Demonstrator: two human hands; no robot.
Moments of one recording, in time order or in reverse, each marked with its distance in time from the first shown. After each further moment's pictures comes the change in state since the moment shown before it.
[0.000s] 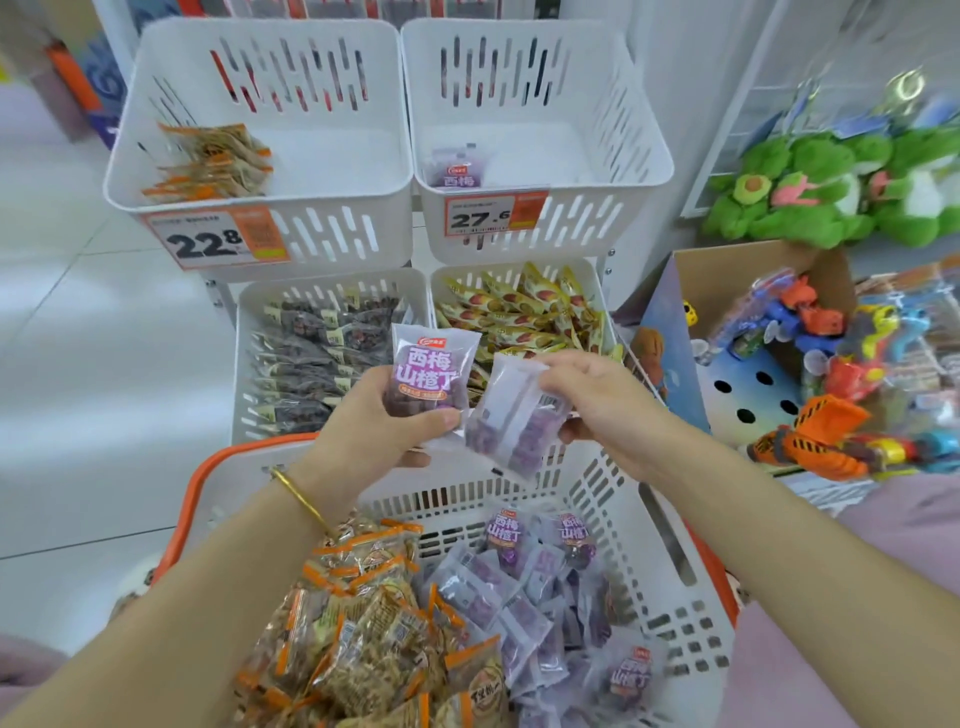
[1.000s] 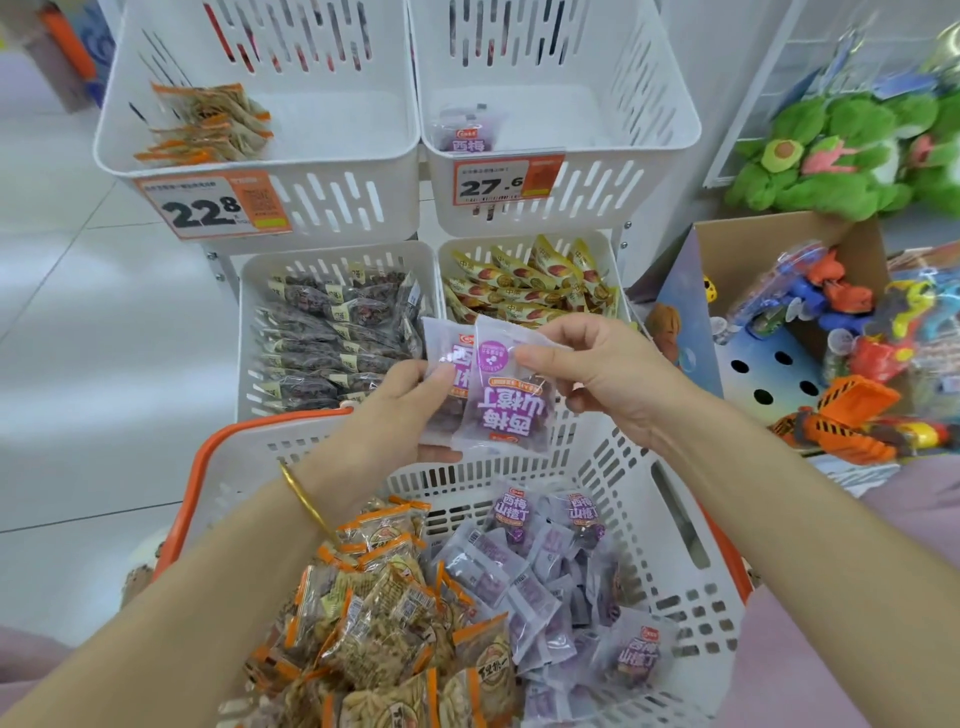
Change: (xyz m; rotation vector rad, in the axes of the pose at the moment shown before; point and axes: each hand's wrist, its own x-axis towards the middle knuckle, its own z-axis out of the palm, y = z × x) left_hand -0.008 -0.004 0.009 -0.093 -0.107 -0.088; right_hand 0.007 -0.006 0.002 0.065 -0.036 -0.050
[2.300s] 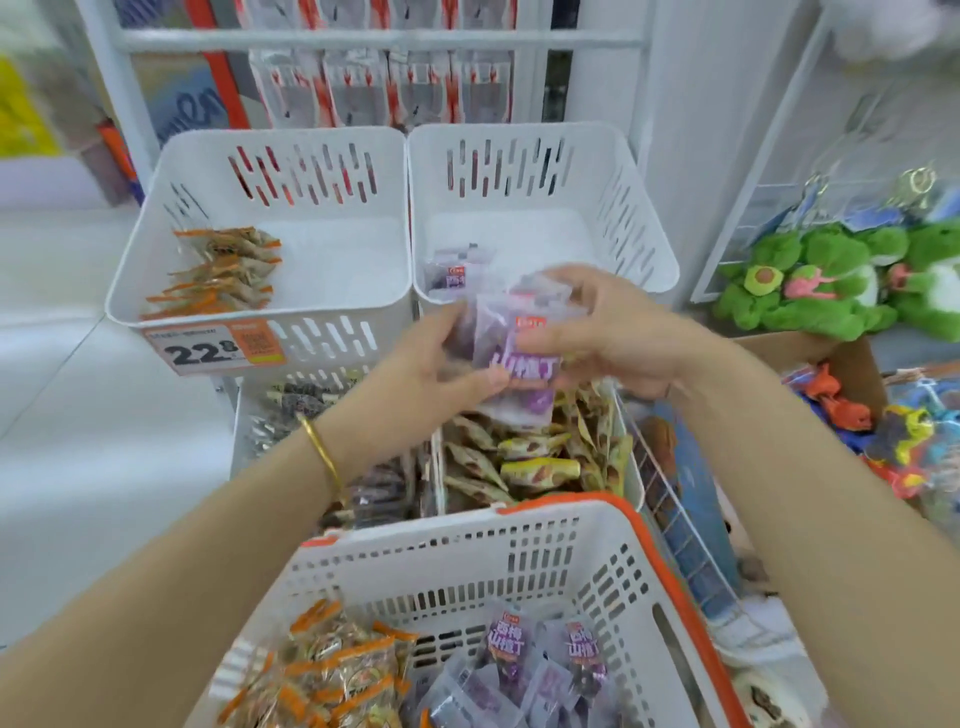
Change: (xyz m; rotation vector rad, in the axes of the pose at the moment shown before) left_hand 0.057 0.122 0.001 0.362 -0.050 0.519; right_hand 0.072 -0.105 -0.054 0.004 -0.173 -0.152
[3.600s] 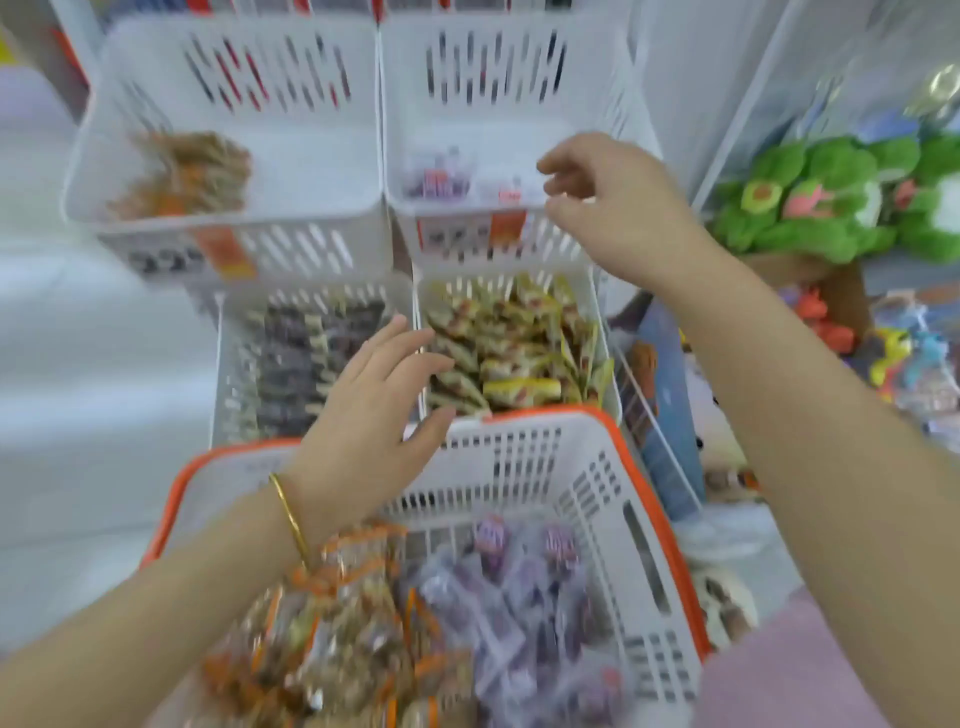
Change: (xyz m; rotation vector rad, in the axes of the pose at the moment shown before) left_hand -0.078 -0.039 0.038 0.669 0.091 0.161; right_hand -0.007 -0.002 -0.014 -0.814 0.366 -0.269
